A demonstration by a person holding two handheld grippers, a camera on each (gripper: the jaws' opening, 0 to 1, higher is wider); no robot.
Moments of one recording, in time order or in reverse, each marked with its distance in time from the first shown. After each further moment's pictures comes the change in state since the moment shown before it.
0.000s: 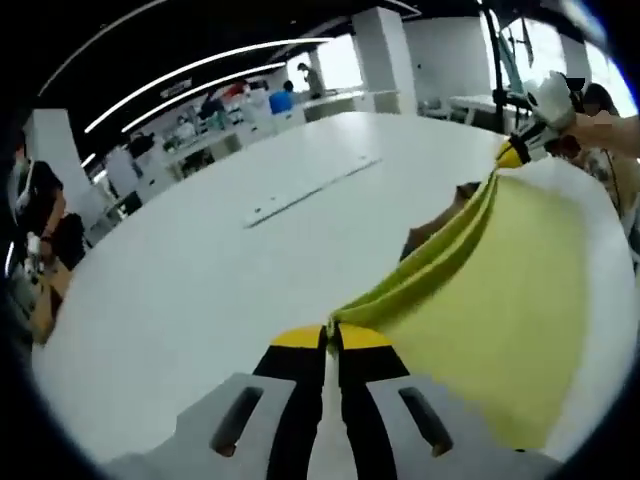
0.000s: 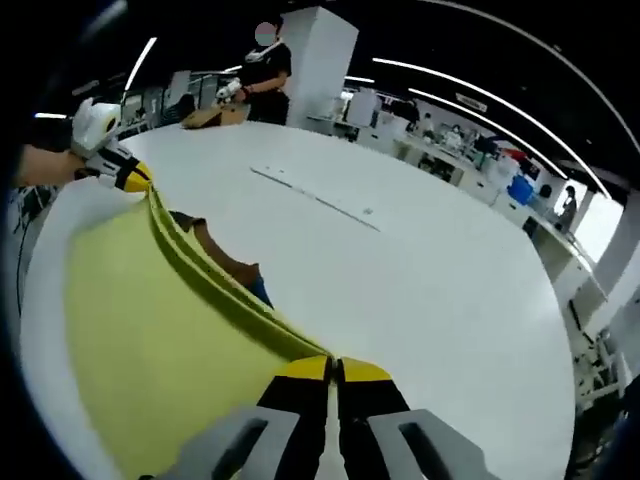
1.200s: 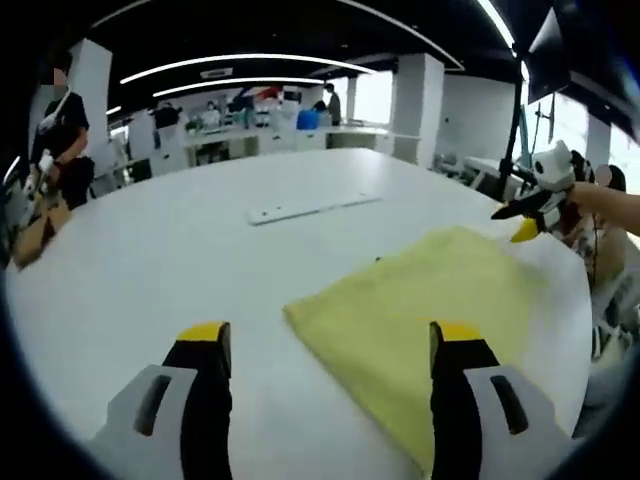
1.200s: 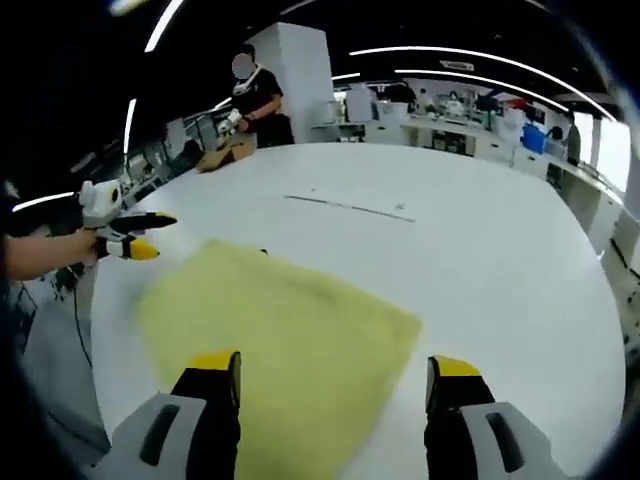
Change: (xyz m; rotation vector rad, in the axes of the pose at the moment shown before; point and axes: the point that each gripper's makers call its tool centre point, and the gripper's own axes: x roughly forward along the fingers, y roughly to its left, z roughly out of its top) left arm -0.075 -0.035 -0.006 -0.144 -0.114 -0.077; right arm -0.068 0.066 0.000 0.223 0.005 0.298
